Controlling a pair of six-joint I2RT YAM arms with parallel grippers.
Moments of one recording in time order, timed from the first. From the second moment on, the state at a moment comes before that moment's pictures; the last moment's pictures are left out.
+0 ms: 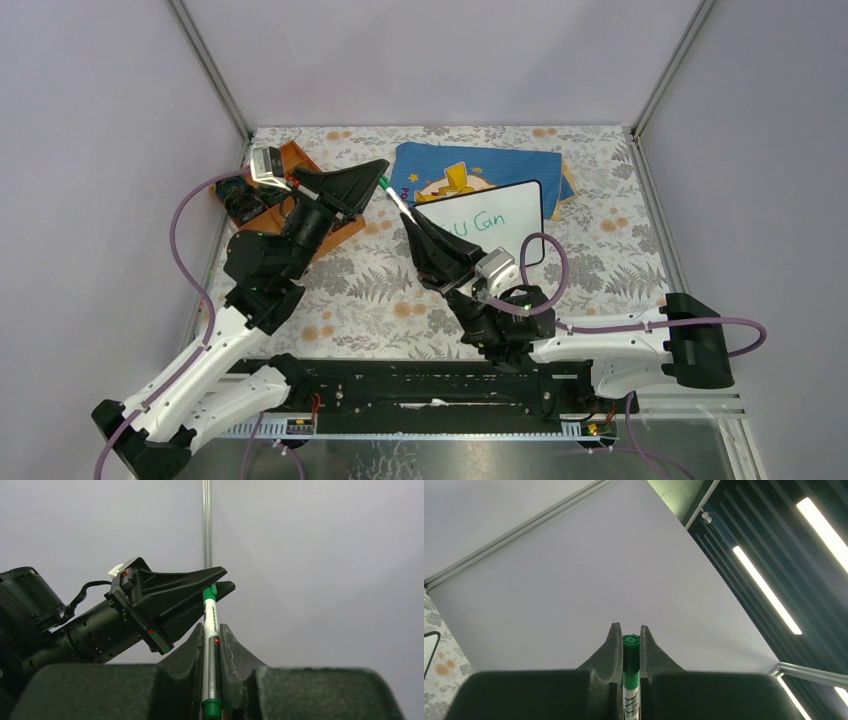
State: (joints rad) left arm -0.66 0.82 0.87 0.49 0.03 -1.26; right arm 1.43 1.34 0.88 1.37 0.54 -0.55
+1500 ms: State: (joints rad) left arm -0.86 0.77 0.86 0.52 -0.27 -1.11; right arm 1.44 1.36 0.92 1.37 0.48 -0.54
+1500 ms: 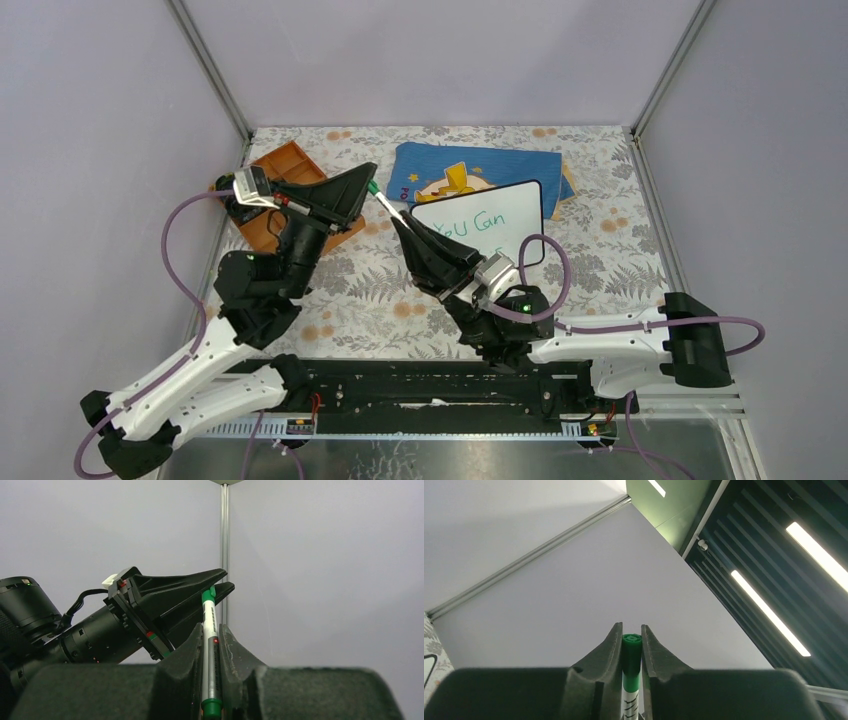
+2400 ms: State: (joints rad) left arm -0.92 0.71 0.92 0.29 -0.23 -0.96; right arm 1.41 1.21 0.85 1.21 0.44 -0.43
